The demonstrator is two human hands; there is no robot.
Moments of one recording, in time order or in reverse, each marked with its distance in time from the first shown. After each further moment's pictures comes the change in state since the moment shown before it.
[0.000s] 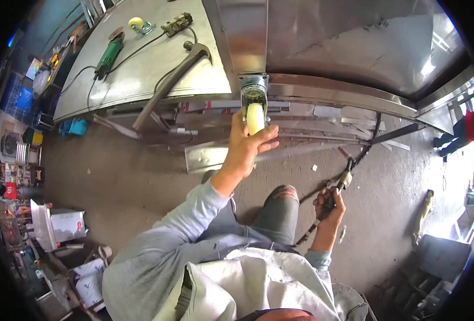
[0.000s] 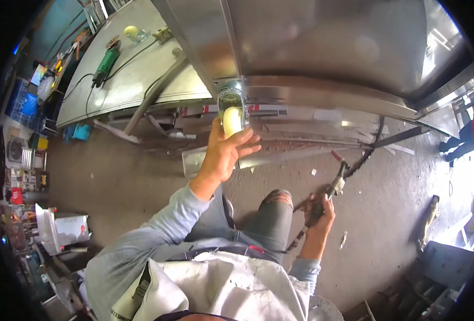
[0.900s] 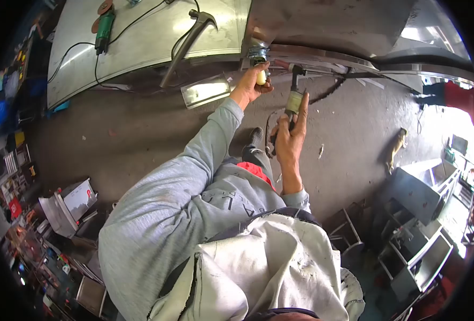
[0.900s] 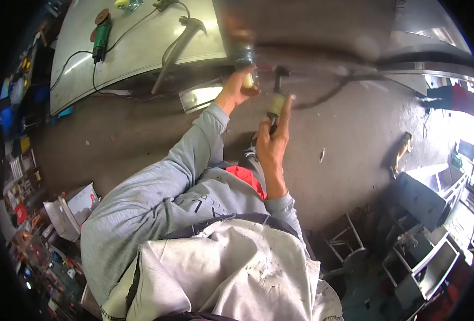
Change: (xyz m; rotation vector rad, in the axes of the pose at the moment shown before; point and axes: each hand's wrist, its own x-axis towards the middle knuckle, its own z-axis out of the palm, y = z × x) left_hand 0.038 0.035 0.004 -0.224 -0.045 -0.640; right_hand -0.195 -0.025 0.303 -0.934 -0.025 -0.294
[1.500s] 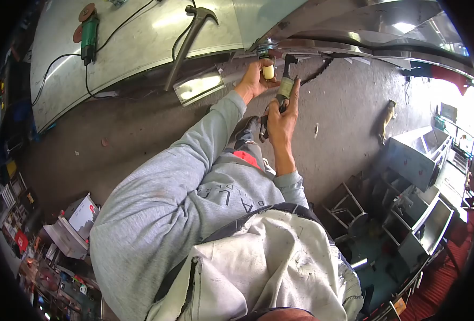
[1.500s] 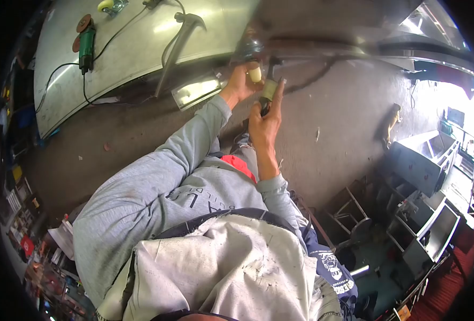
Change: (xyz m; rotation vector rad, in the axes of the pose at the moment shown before) left_hand -0.004 0.011 -0.013 -0.216 -0.223 -0.205; right_hand 0.003 0.008 0.075 -0.236 0.156 -0.014
